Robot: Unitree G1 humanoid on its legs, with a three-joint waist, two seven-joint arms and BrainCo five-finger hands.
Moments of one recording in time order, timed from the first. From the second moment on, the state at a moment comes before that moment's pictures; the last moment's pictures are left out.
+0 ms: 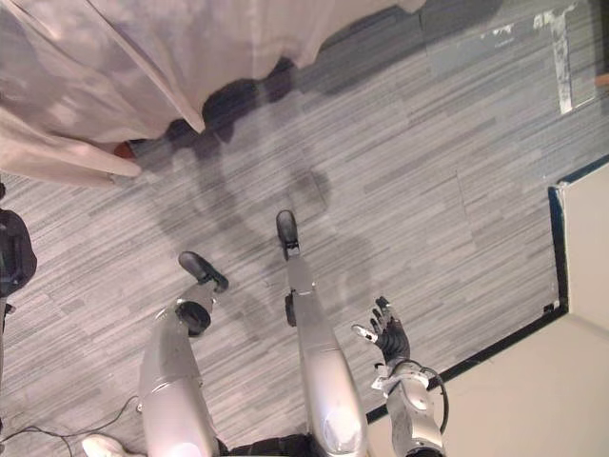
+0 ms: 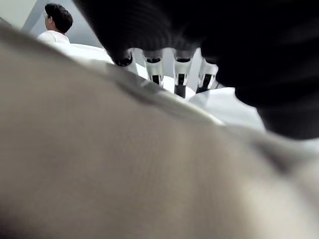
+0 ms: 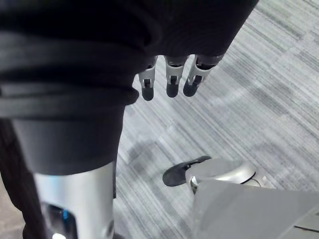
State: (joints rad) left arm -1.55 0.79 -0.04 0.73 0.62 0.35 0.40; right arm 0.00 -0.16 -0.04 0.57 0.48 -0.25 0.18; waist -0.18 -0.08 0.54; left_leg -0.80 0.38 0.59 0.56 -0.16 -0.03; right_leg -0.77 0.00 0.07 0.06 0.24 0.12
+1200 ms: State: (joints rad) left arm 0.31 0.03 0.49 1.01 -0.10 -0.01 0.15; right arm 0.24 -0.03 -0.43 0.96 0.16 0.08 0.03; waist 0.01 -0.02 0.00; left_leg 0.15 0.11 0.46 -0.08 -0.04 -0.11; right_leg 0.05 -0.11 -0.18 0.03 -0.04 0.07
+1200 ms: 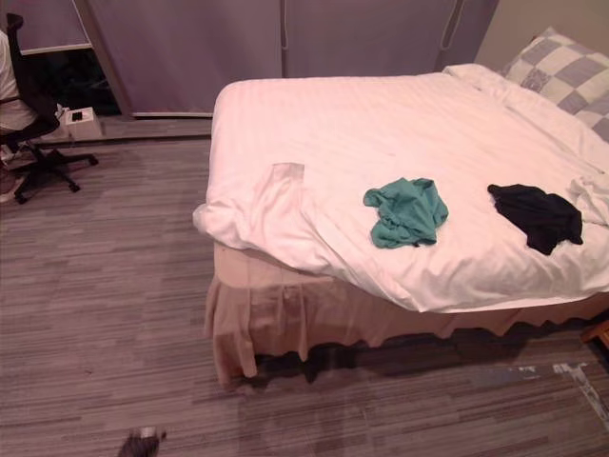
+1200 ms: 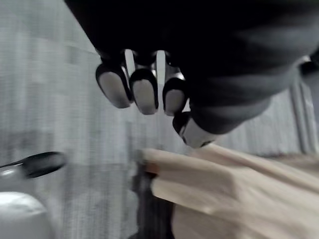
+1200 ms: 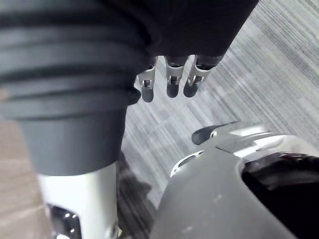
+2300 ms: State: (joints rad) left arm -1.01 0.60 -0.05 0.58 0.18 -0.03 0.39; right arm 0.11 -0.09 -0.18 0.81 0.14 -0.05 0.06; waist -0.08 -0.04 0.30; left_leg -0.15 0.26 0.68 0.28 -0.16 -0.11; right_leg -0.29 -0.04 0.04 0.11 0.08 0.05
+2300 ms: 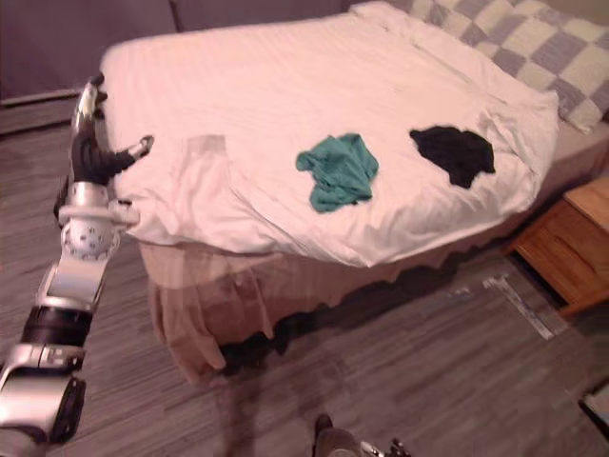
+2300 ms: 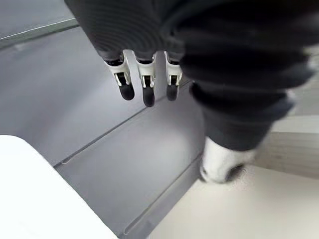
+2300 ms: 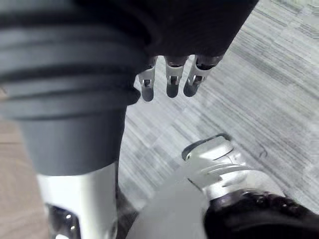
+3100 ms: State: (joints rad) left arm -1.60 0.79 -0.02 0.77 0.67 0.42 0.30; right arm 0.01 -0.18 -0.08 0.60 0.67 -0.24 0.24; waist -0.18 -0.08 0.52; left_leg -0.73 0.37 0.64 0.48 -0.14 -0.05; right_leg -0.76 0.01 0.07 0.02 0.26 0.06
